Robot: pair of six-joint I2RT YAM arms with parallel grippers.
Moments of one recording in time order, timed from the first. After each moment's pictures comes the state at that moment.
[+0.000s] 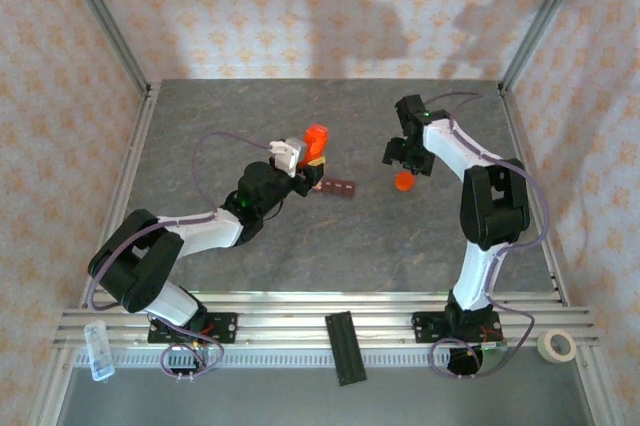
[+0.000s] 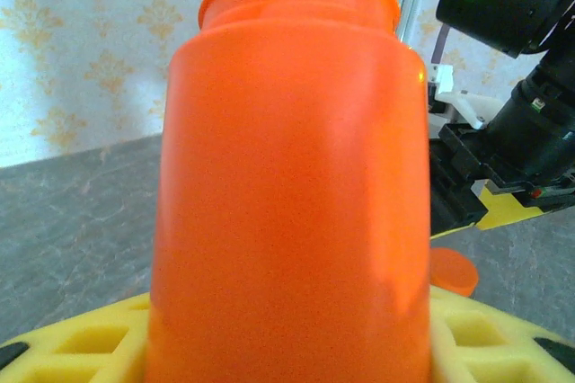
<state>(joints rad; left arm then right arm) -0.57 1.51 0.62 0.79 0.03 -0.10 0.24 1.89 1.47 -0.90 0.05 0.53</state>
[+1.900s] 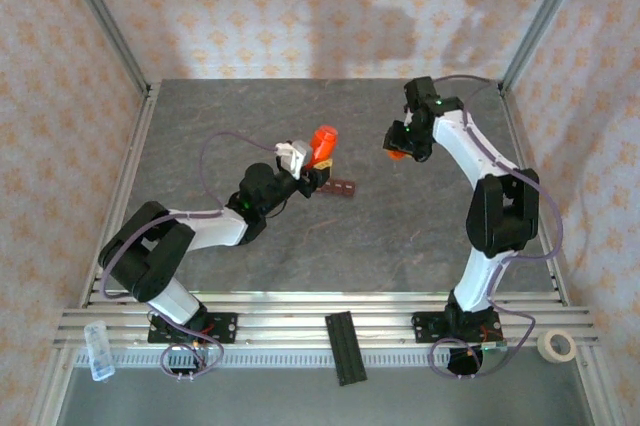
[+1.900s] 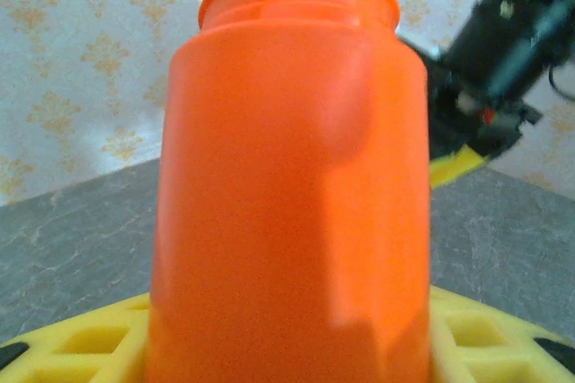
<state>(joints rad) -0.57 1.59 0.62 0.94 0.14 -0.05 0.22 1.82 1.60 -0.95 -0.17 0.44</state>
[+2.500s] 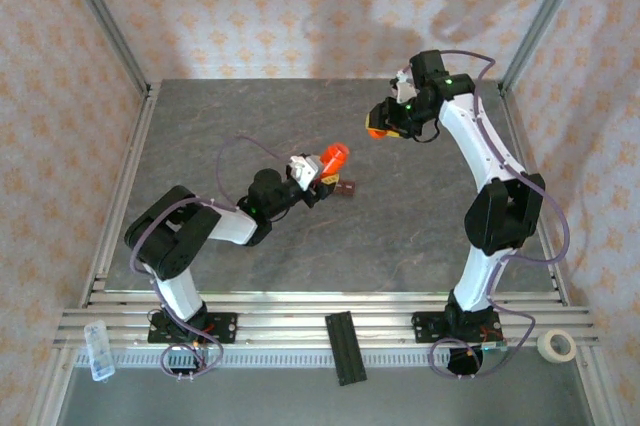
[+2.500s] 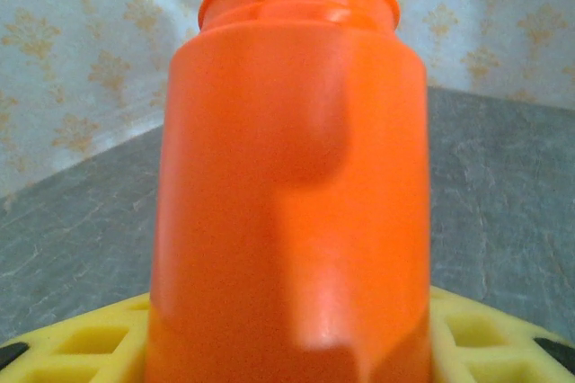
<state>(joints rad) -0.57 1.76 0.61 1.06 0.24 0.11 0.22 1.85 1.84 -1.10 -0.52 0.30</state>
